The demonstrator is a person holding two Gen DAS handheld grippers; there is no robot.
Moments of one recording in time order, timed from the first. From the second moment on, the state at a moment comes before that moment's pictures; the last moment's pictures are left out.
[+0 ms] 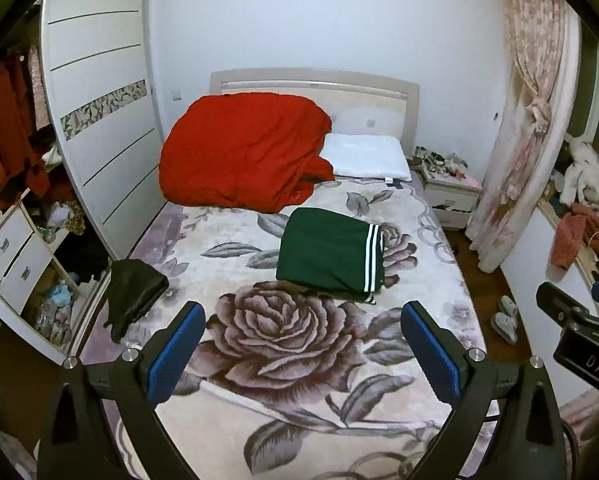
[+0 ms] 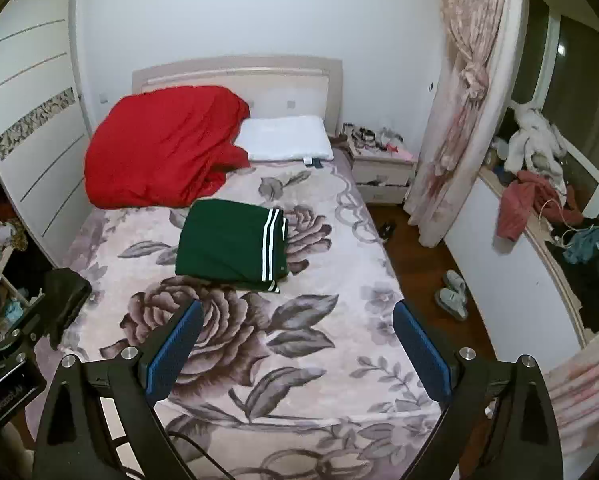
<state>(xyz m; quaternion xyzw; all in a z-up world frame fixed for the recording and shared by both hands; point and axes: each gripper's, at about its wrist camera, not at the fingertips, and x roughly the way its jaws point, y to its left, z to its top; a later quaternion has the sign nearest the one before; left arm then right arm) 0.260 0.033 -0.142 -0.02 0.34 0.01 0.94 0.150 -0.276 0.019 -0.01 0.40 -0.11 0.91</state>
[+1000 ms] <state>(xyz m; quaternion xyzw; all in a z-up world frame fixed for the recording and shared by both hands) 0.196 0.028 -0.115 -0.01 0.34 0.03 0.94 0.070 -0.268 0.083 0.00 0.37 -0.08 0.92</state>
